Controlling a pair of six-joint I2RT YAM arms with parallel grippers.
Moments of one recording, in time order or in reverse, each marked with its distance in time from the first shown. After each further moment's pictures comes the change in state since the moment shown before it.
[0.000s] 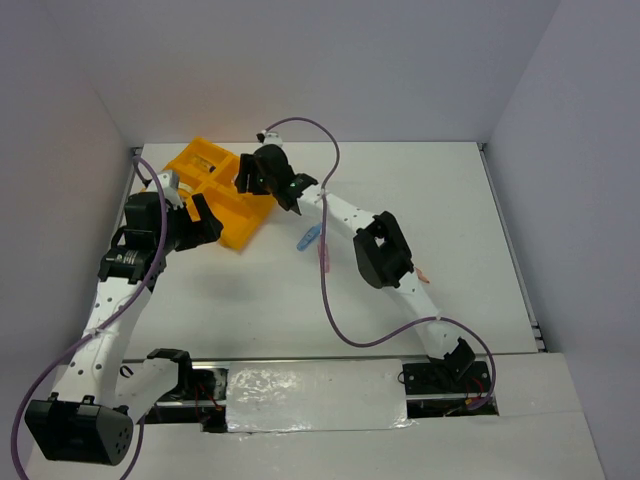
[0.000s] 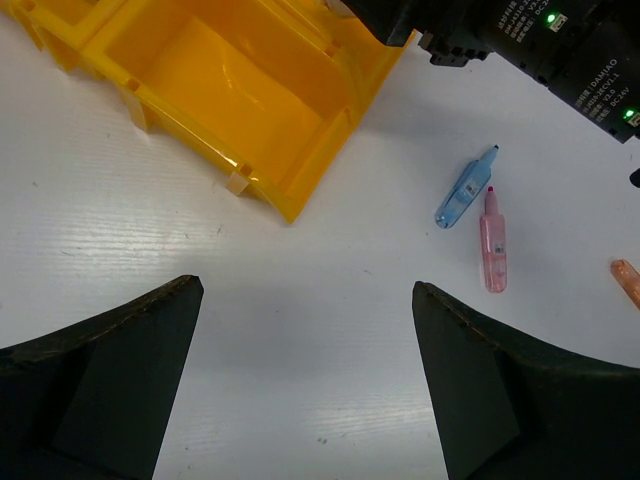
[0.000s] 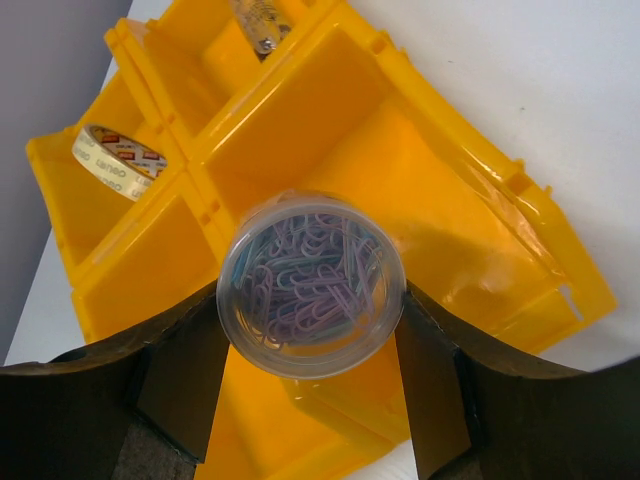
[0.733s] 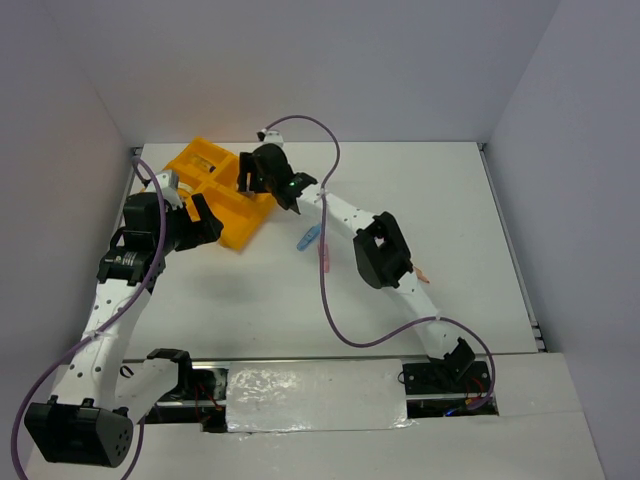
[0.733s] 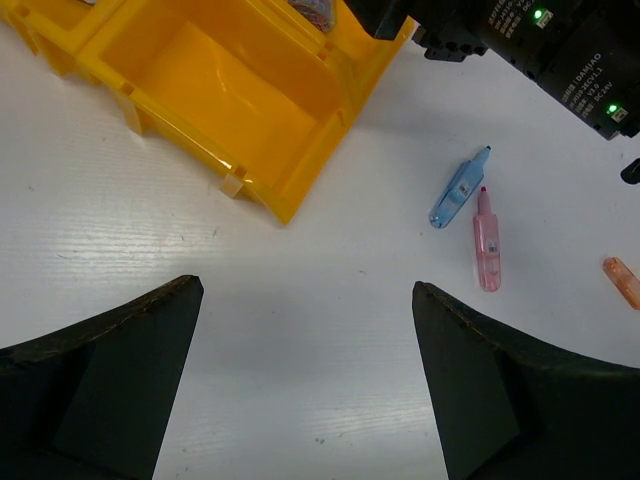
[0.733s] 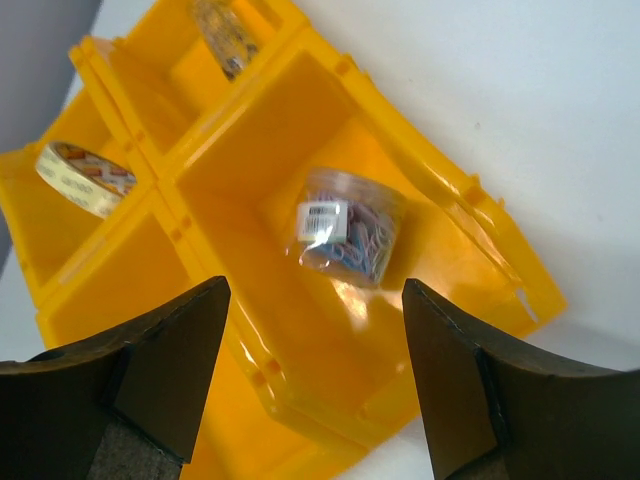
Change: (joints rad) left arm 0.000 -0.011 0.000 0.002 0.012 0.000; right arm 0.008 0.023 0.062 -0.035 0.081 -0.029
